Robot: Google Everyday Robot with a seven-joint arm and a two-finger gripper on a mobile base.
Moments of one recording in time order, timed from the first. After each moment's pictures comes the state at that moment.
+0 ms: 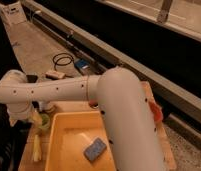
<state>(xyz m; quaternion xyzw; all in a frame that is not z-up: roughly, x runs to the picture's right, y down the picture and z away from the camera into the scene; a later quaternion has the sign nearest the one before) -0.355 0.167 0.697 -0.18 -0.32 -0.66 0.65</state>
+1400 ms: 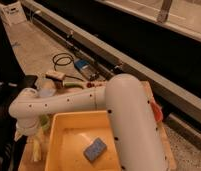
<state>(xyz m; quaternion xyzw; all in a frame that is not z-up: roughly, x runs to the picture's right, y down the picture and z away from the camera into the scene) -0.346 0.246 0.716 -0.22 -0.39 -0.59 0.67</state>
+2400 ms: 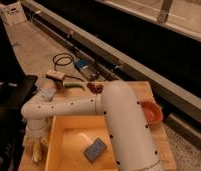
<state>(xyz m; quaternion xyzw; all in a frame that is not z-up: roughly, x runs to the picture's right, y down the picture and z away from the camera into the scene) -0.335 0.293 0.763 -0.28 -0.43 -0.57 0.64</state>
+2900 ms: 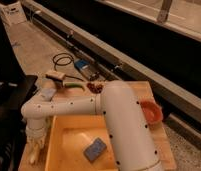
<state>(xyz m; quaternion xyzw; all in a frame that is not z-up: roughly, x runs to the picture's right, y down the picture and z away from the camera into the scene) -0.333 0.289 0.763 -0.28 -0.42 -0.58 0.64</state>
